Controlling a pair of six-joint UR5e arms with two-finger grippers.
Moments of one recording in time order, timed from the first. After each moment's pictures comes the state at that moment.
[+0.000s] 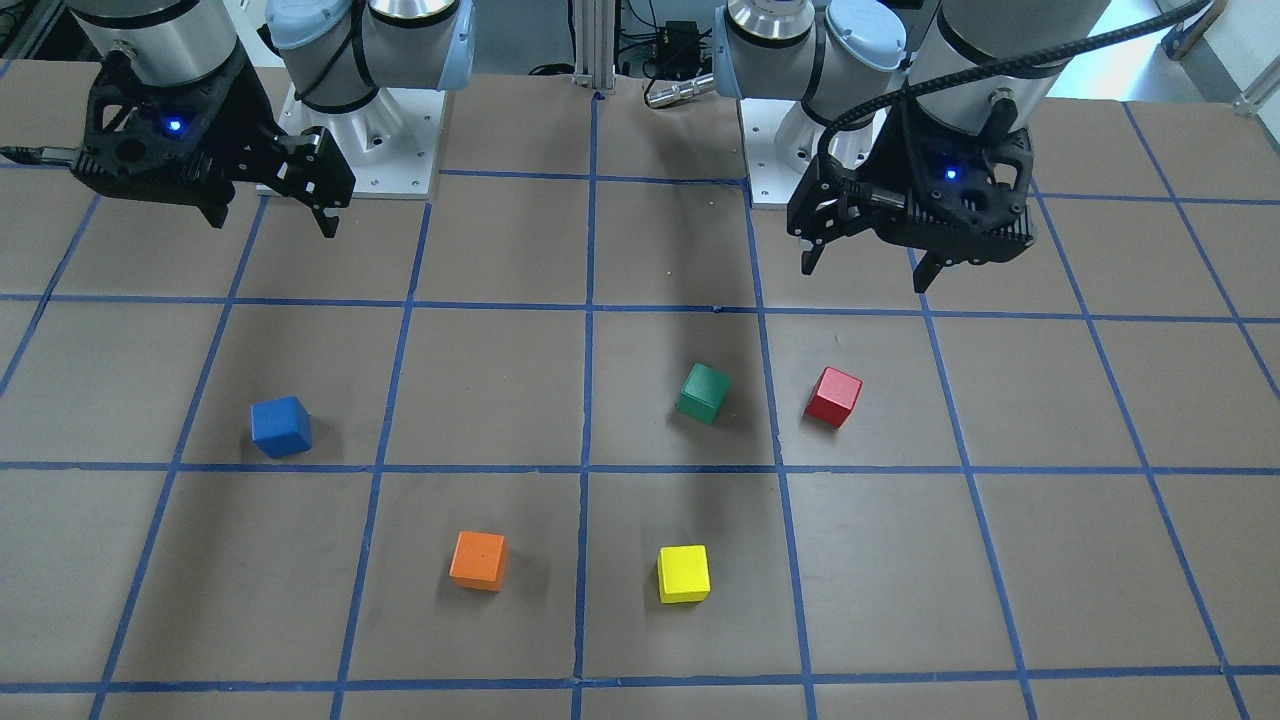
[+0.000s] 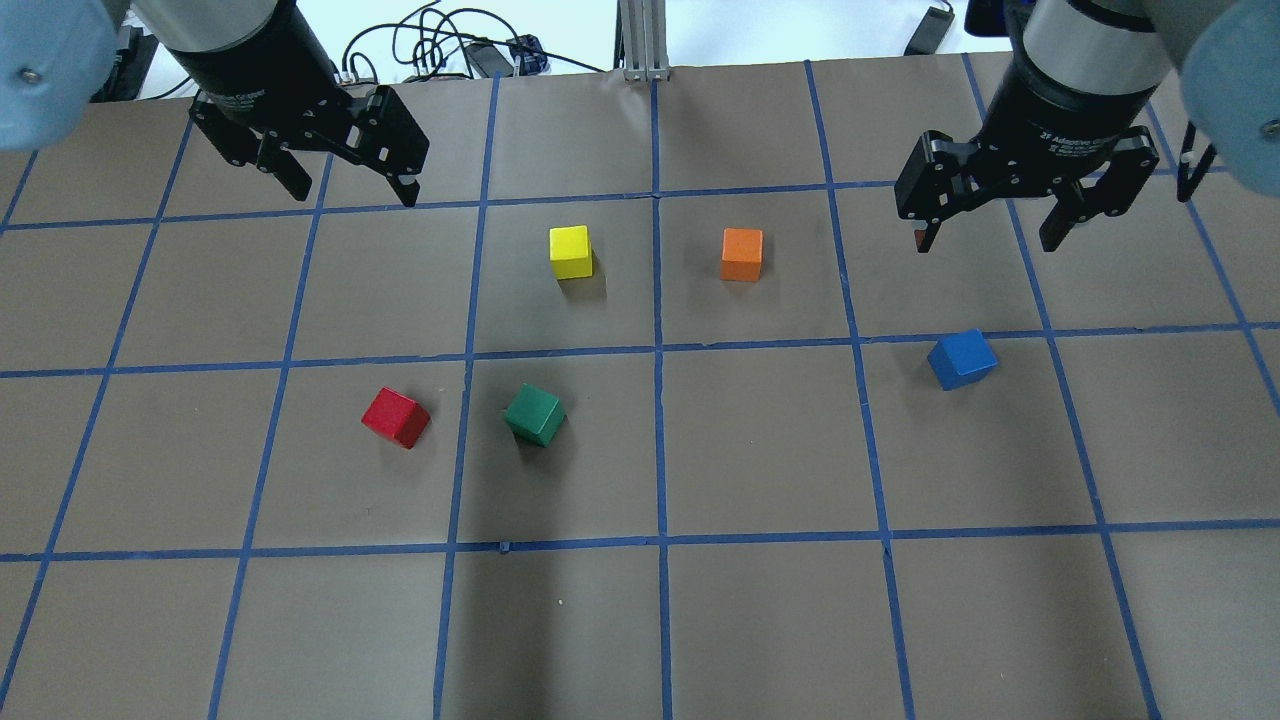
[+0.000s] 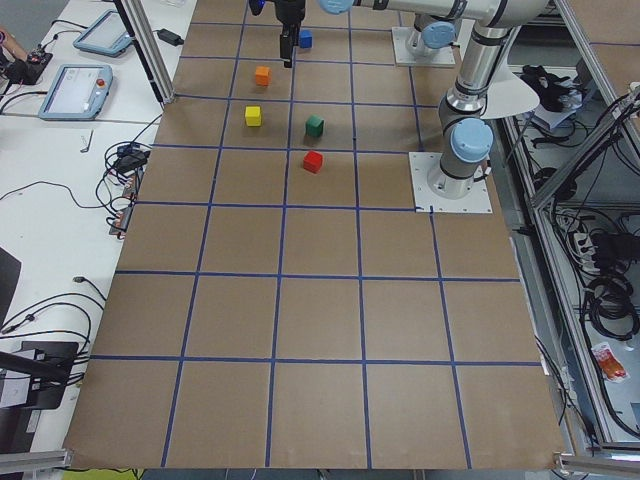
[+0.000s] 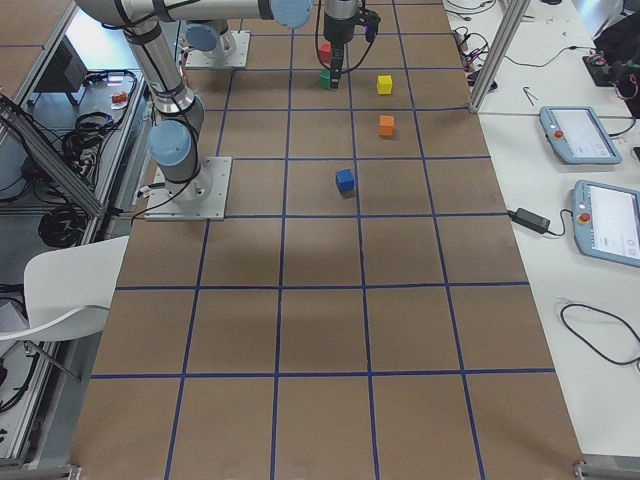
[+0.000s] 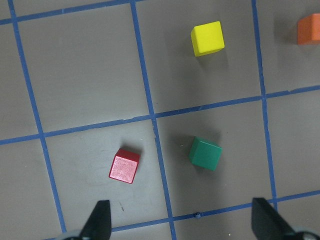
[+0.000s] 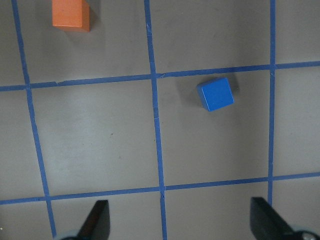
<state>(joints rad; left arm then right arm) -1.59 -1.64 -1.43 -1.62 1.54 0.13 1.55 -1.61 1.57 -1.50 -1.60 0.05</state>
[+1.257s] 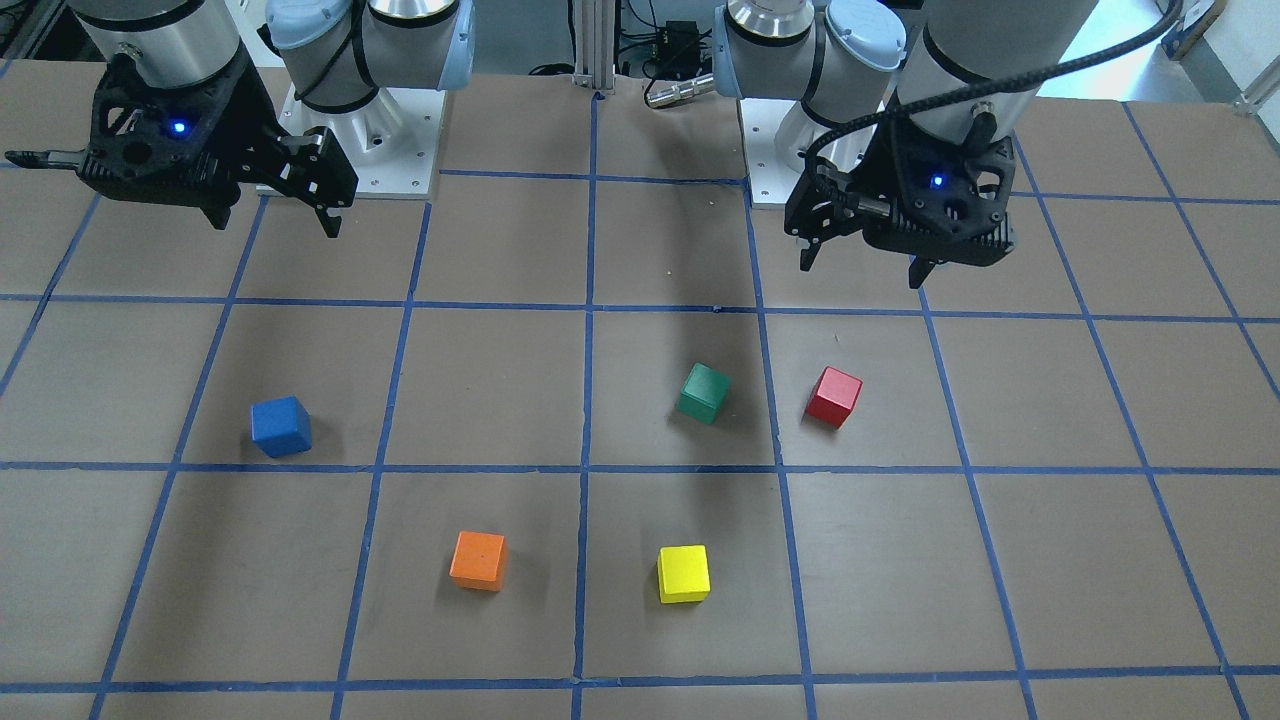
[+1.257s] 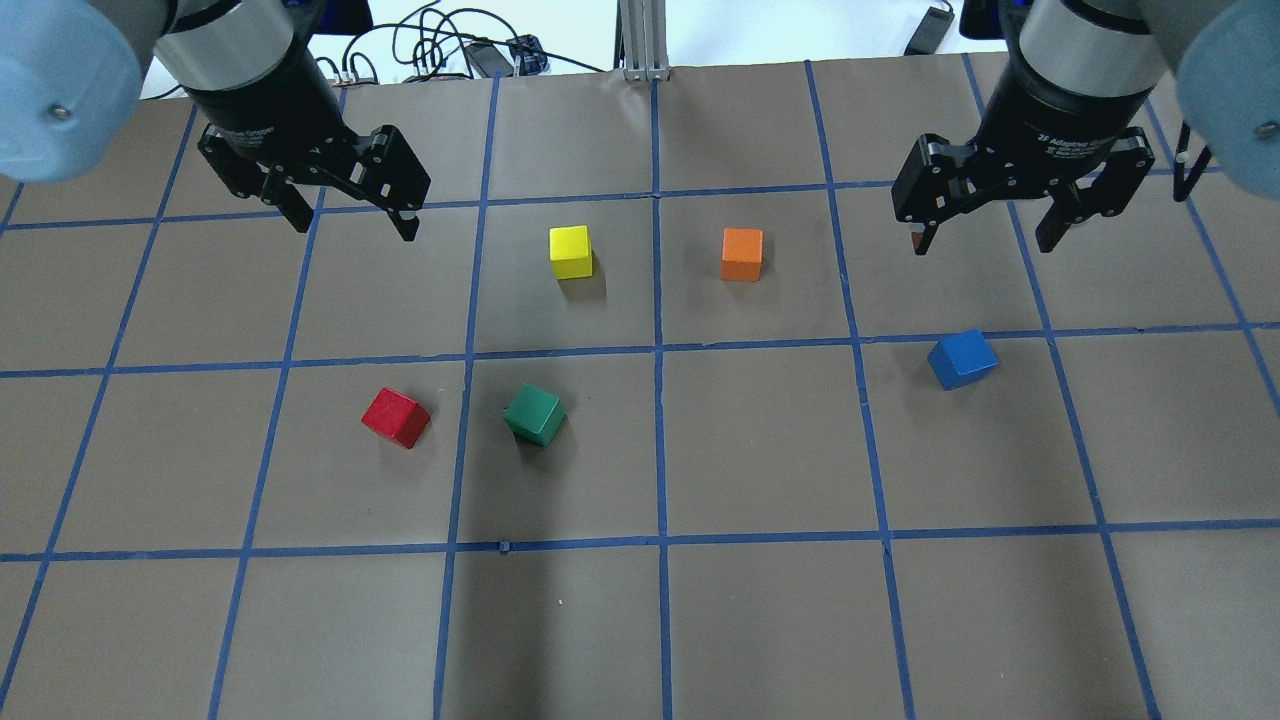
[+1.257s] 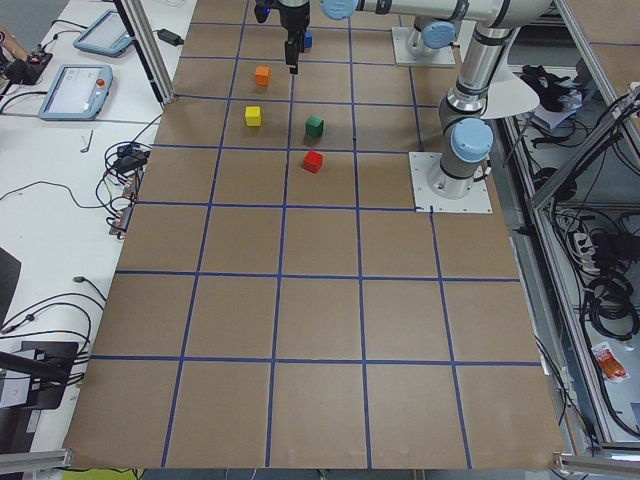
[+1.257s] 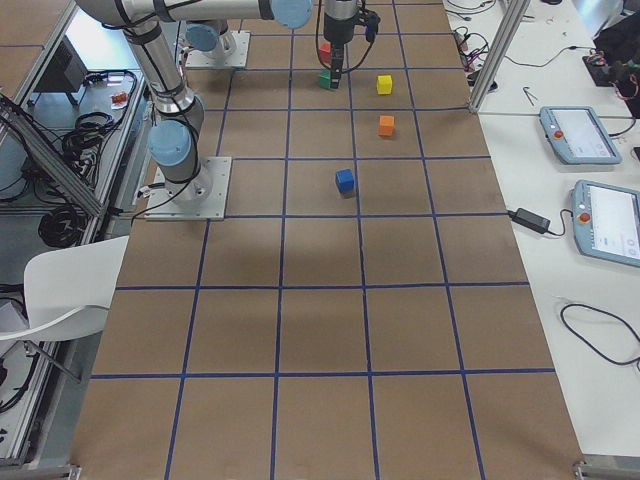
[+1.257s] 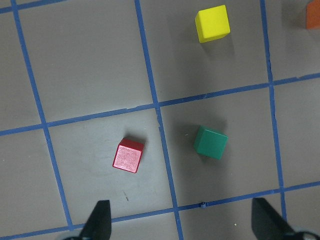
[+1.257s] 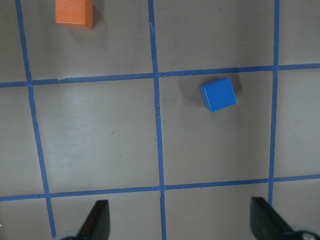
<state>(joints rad) -1.58 -1.64 -1.50 -1.61 1.56 0.15 1.55 -1.61 1.58 -1.50 -1.60 0.03</state>
